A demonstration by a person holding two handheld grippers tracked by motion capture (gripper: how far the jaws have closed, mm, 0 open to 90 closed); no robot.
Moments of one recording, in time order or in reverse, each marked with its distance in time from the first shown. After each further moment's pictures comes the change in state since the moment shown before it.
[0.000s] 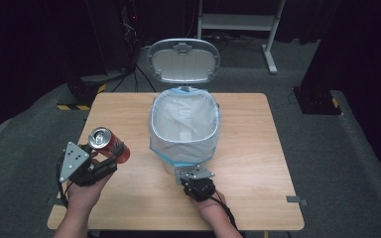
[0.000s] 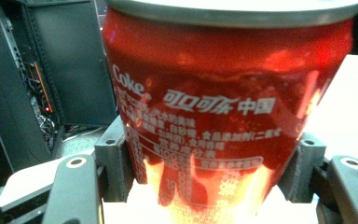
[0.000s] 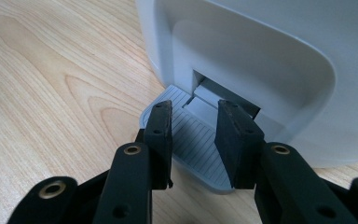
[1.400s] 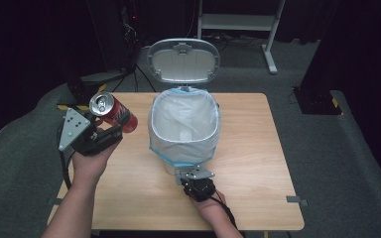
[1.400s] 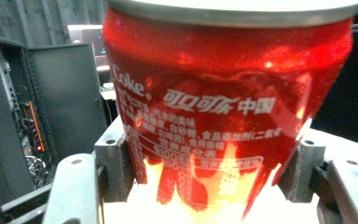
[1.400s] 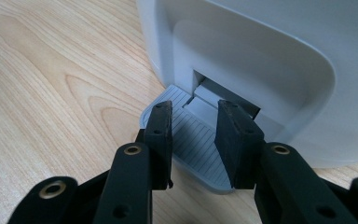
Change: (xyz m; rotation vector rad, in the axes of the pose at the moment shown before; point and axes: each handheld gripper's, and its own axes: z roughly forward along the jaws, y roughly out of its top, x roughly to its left) left arm 0.002 0.072 0.040 -0.132 -0.035 0.010; right arm 0.000 0.000 0.000 -0.002 0.001 -0.001
